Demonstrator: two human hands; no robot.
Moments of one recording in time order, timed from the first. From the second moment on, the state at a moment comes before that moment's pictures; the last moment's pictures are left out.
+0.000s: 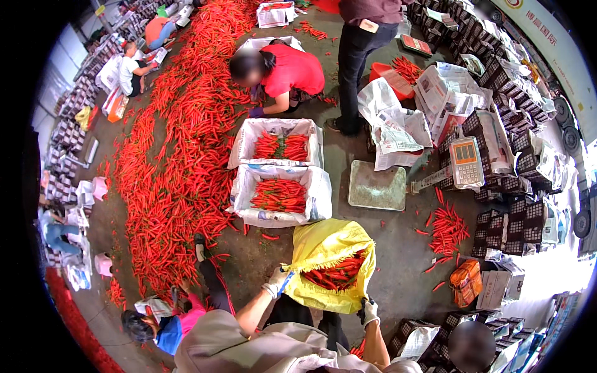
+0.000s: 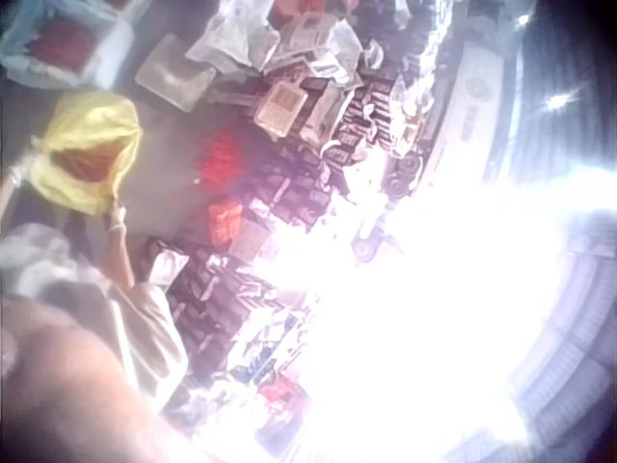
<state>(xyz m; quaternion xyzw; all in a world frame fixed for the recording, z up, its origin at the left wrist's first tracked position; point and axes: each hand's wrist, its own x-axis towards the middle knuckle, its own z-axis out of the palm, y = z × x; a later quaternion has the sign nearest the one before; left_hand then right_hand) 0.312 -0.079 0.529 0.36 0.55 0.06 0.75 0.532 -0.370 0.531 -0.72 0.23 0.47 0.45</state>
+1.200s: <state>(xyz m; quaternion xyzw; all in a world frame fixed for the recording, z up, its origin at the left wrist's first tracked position) 0.335 -0.072 0.561 0.37 0.57 0.01 0.73 0.532 -0.343 0.541 -0.68 0.30 0.44 0.50</state>
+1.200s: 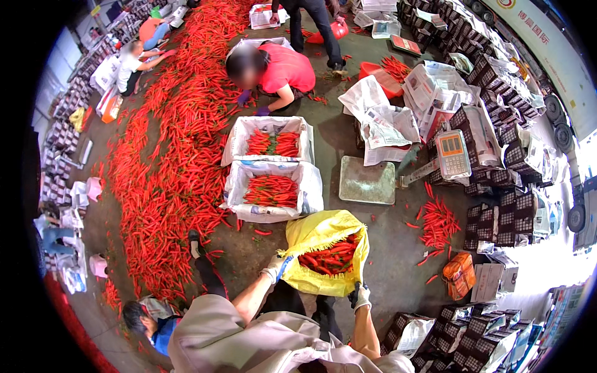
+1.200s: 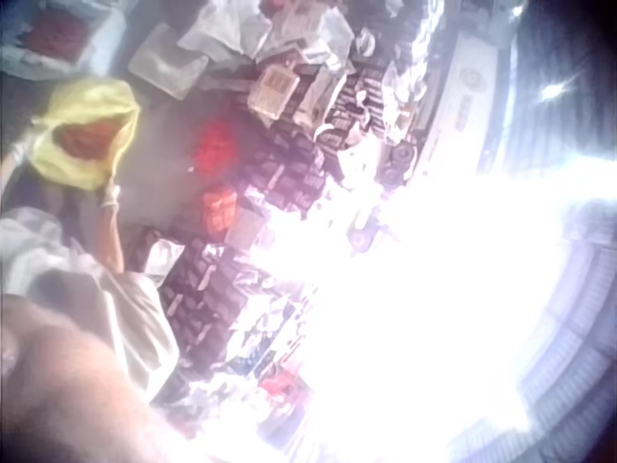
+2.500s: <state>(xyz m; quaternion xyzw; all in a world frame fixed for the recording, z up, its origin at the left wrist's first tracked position) 0.340 -0.077 0.534 0.30 0.56 0.01 0.78 0.541 -0.325 0.552 -0.70 0.28 0.45 0.47</state>
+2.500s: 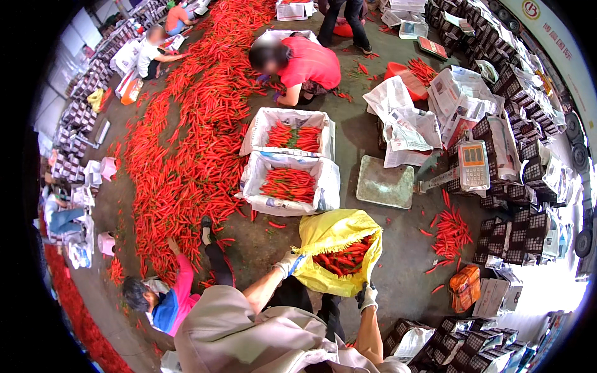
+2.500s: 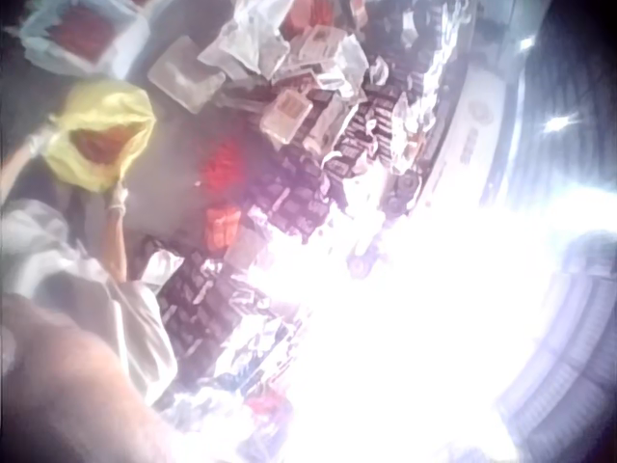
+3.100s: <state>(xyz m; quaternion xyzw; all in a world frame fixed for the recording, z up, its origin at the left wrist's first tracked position) 0.377 -0.083 0.479 0.49 0.40 0.06 0.78 0.564 -0.353 0.546 -0.73 0.25 0.38 0.51</state>
